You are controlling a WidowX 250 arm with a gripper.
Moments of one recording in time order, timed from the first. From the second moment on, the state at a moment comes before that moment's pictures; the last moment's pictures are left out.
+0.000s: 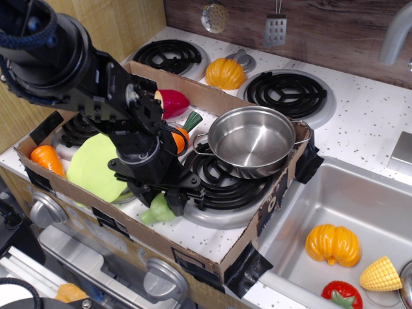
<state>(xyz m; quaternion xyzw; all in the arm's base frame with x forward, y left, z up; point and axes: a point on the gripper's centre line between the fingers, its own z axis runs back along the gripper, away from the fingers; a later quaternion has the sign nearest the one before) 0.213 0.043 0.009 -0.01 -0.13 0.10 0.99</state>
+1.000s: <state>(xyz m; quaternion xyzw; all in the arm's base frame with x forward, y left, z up) 0.267 0.037 0.117 0.03 -0.20 0.11 0.97</state>
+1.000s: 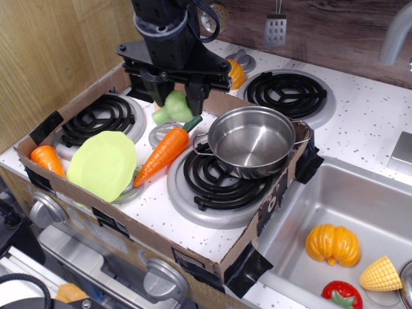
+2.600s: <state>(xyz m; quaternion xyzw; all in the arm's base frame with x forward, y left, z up) 0.321 -0.016 0.080 -0.01 -0.21 0.09 0.97</state>
